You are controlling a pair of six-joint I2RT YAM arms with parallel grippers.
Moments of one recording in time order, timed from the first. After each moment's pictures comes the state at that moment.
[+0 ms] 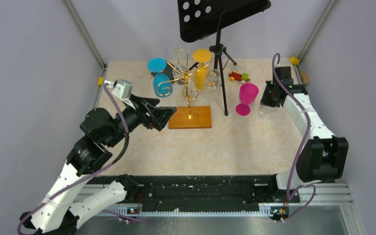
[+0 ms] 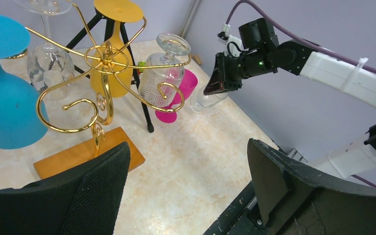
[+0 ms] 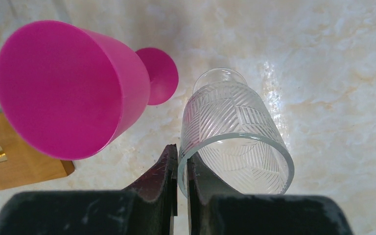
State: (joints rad) left arm -0.70 0.73 1.15 -0.38 0.08 -0.42; right arm 0.06 1.44 1.25 -0.69 0.07 0.36
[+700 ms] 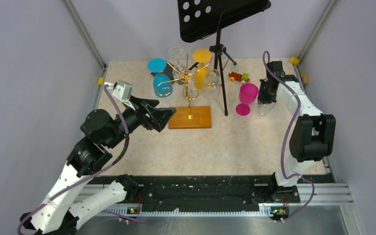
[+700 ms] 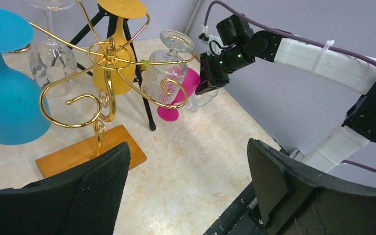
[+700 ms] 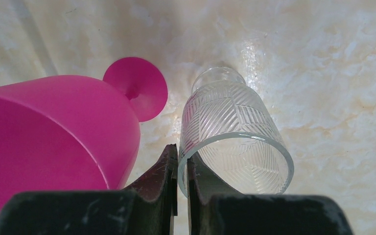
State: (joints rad) left arm -0.70 0.72 1.13 -0.38 0.07 -0.42; right arm 0.06 1.69 1.40 -0.75 0.07 0.27
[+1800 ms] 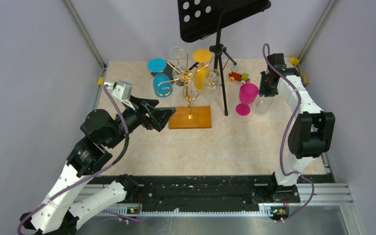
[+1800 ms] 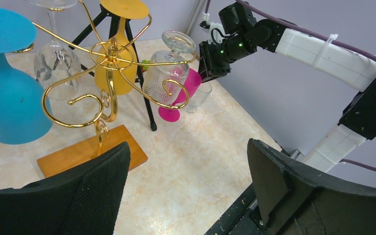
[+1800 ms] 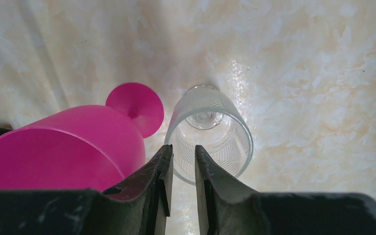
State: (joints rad) left arm -0.70 0.72 1.13 -0.38 0.06 -0.42; right arm 0.06 1.75 1.53 -0.78 0.11 0.21
